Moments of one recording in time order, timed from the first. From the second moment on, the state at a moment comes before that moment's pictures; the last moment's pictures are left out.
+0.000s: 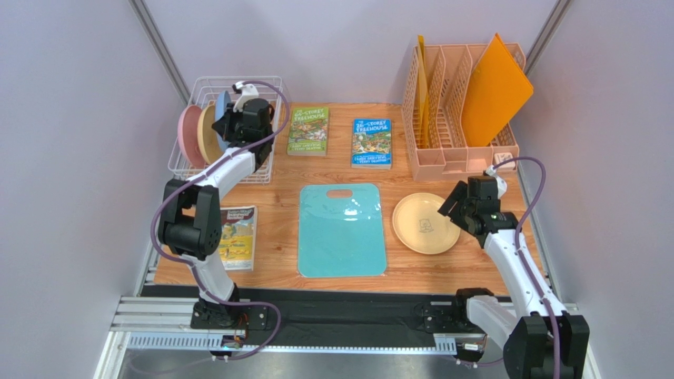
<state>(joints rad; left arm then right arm) -0.23 1.78 1.28 0.24 -1.11 0.33 0.04 0.98 0.67 -0.56 0.12 0.61</state>
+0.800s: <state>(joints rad) -0.27 1.35 1.23 -0.33 -0.04 -0.30 0.08 0.82 0.73 -0.48 -0.23 0.56</state>
